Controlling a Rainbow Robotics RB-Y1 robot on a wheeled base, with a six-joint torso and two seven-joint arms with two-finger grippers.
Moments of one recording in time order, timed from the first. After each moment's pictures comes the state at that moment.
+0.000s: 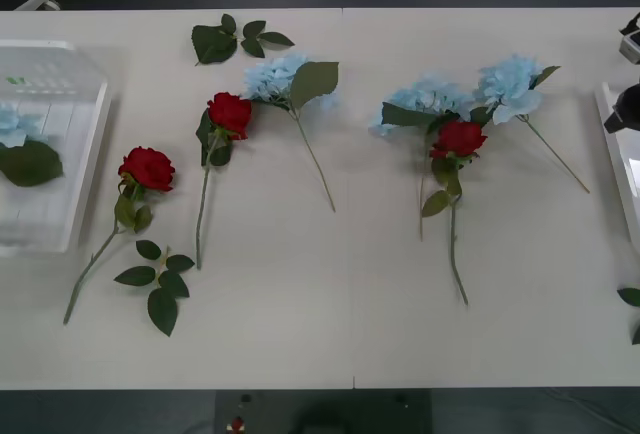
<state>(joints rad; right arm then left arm) -0.97 -0.96 0.59 -0.81 -0.92 1.09 1.86 -0.19 1.04 -0.03 -1.26 1.03 0.72 -1.67</state>
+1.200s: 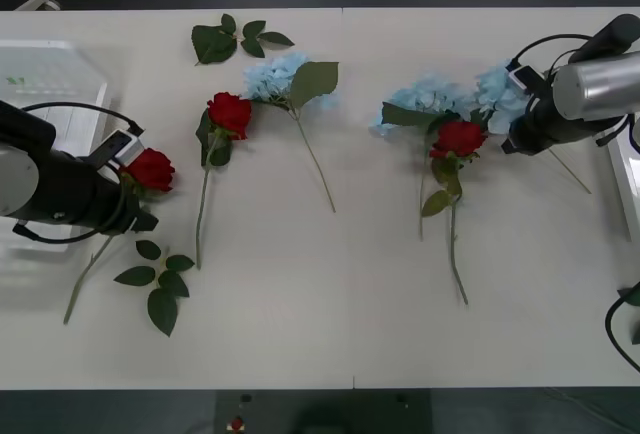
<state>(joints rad) -0.97 -0.67 0.62 -0.65 -0.86 0.86 1.92 -0.43 1.04 -0.50 -1.65 1.05 1.05 -1.67</state>
